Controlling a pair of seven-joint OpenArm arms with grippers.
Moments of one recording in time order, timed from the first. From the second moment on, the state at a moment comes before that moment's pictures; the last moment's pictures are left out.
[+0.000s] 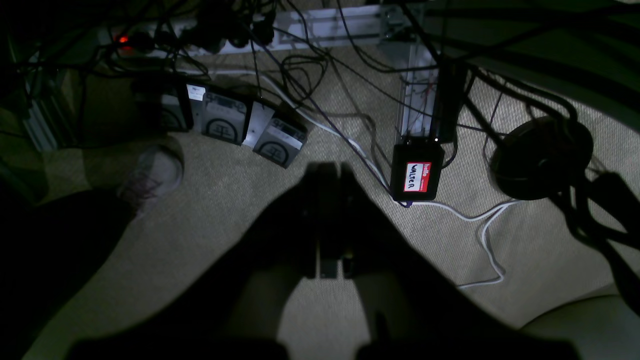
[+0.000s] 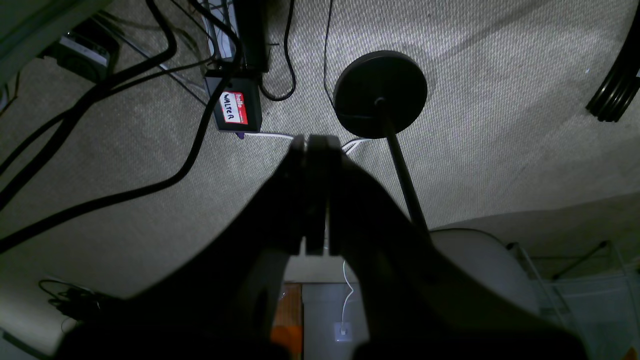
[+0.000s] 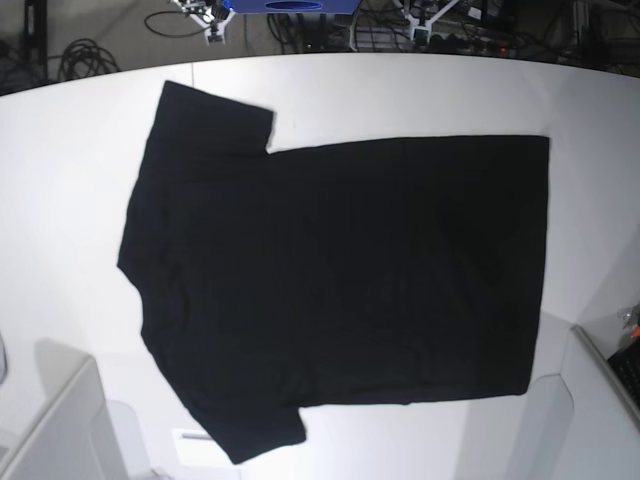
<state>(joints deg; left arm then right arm) 11.0 -3.2 1.0 9.9 0.6 0.3 -6.3 -8.4 1.3 -0.6 9.9 -2.0 -0.3 -6.4</state>
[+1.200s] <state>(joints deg) 12.0 -3.2 1.5 9.7 0.6 0.4 -5.9 -8.5 1.3 -0.6 9.9 -2.0 -0.3 -6.4</state>
